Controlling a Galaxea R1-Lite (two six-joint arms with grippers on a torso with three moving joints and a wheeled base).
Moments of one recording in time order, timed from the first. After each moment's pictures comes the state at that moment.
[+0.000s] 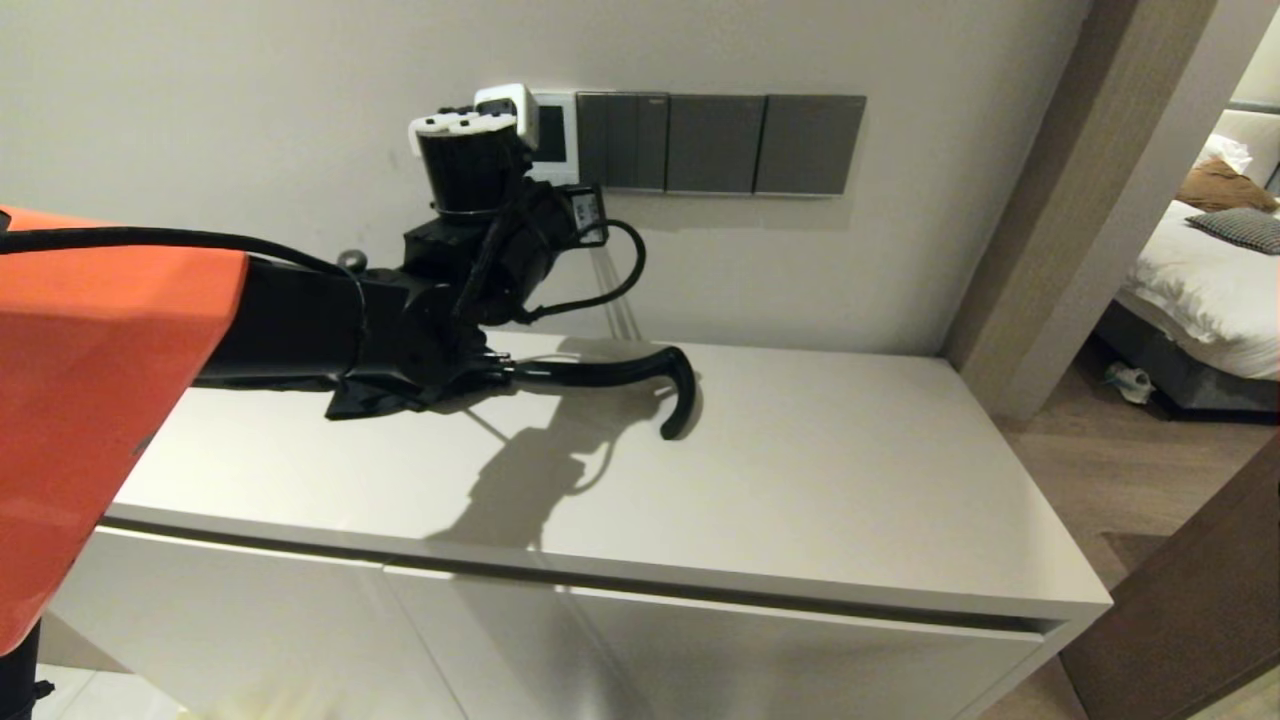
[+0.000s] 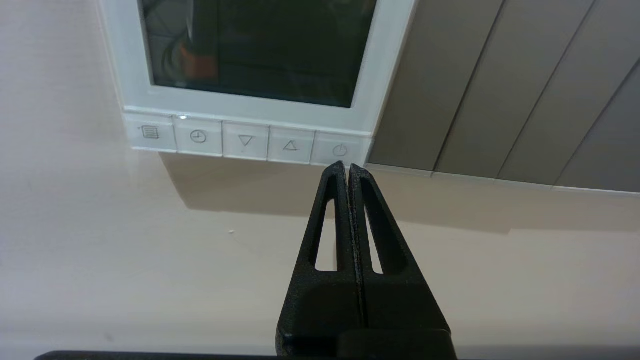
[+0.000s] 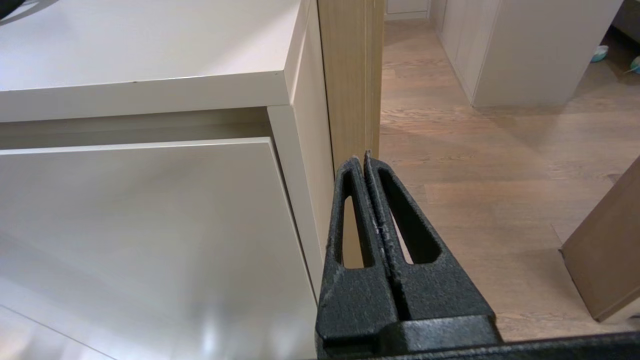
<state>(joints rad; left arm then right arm) -0.55 2.12 -1.67 -0.61 0.31 -0.11 0.00 0.00 0.00 -0.01 -0.01 0.00</state>
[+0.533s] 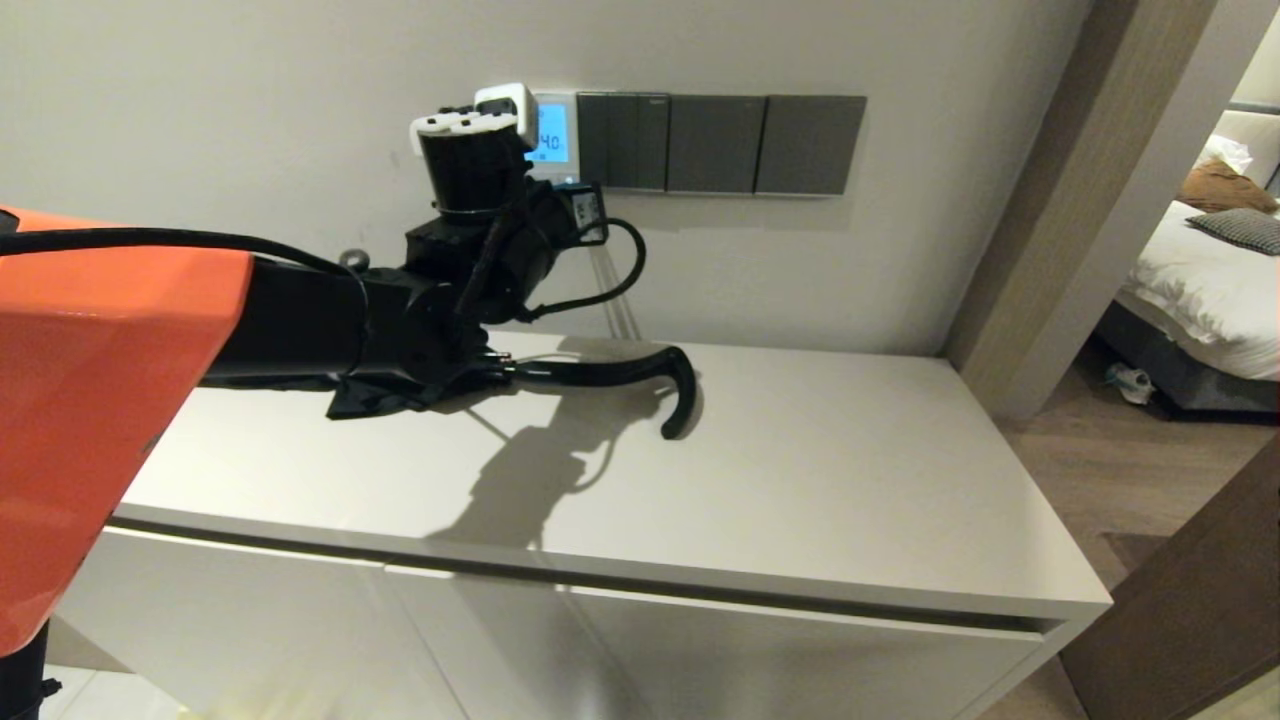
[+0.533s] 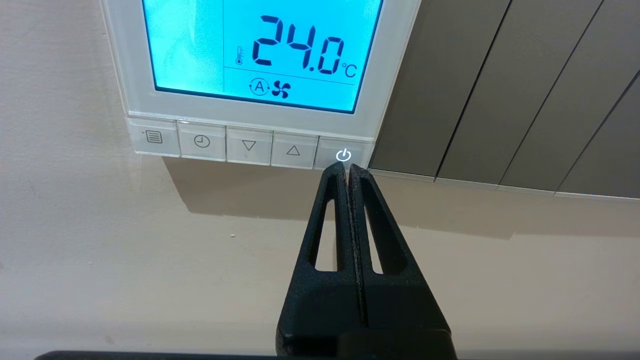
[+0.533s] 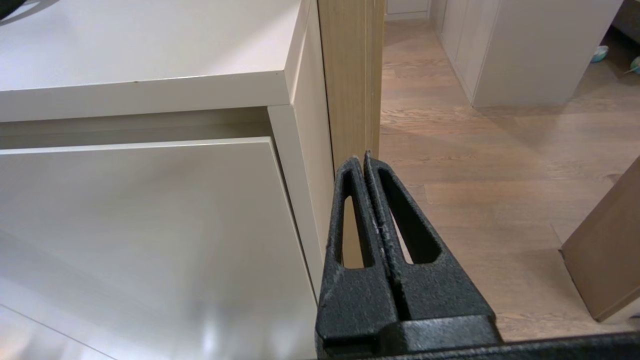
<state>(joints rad) -0.55 2.13 -1.68 -0.61 0.31 -0.12 0.00 0.00 0.00 -0.01 -0.01 0.00</state>
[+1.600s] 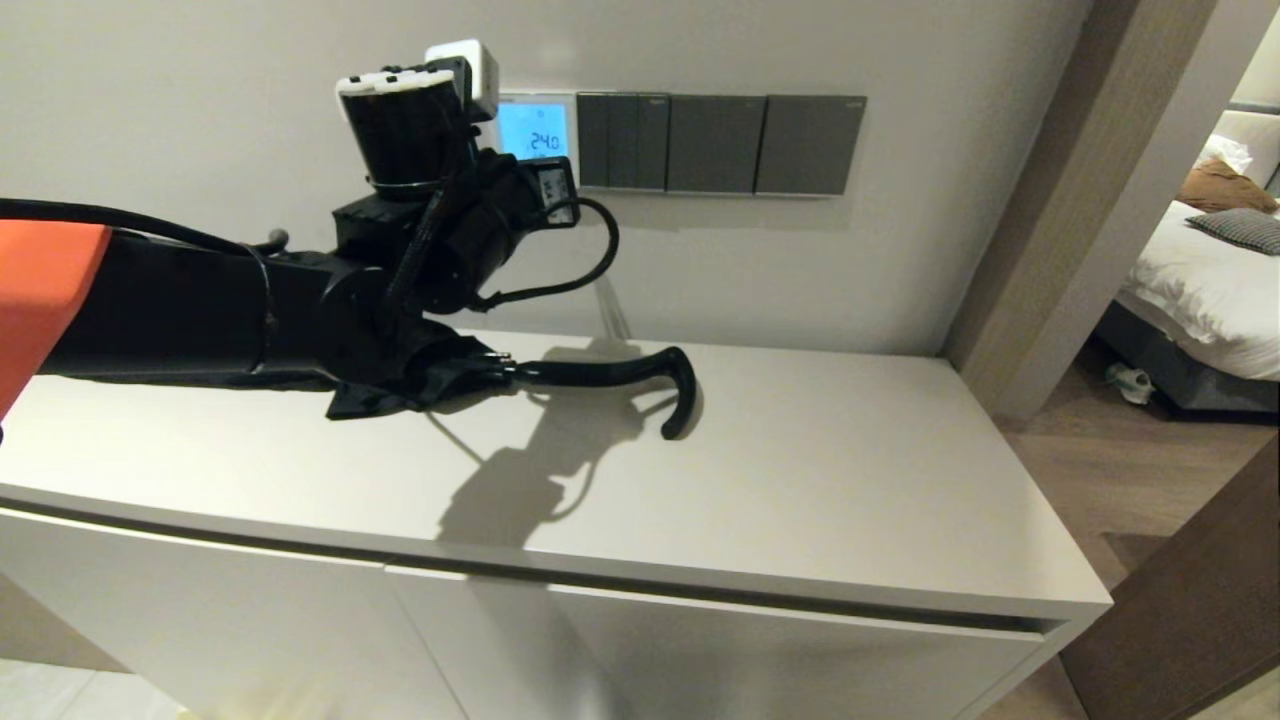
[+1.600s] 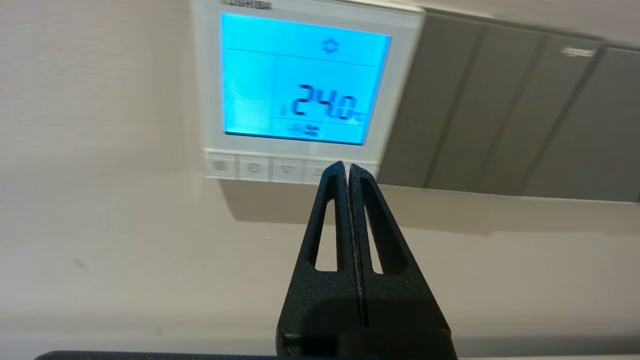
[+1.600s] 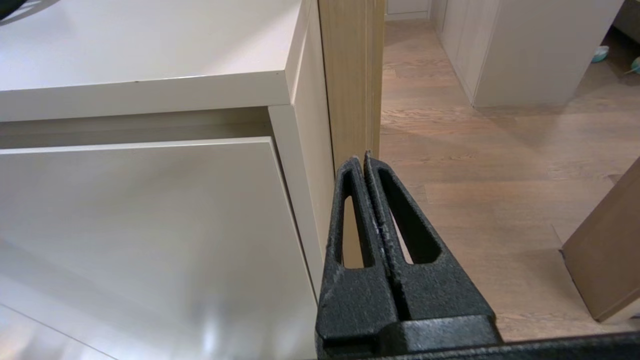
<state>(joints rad) -0.54 1.99 -1.55 -0.64 0.29 -0.08 0.00 0.00 0.00 -0.01 -0.01 0.00</state>
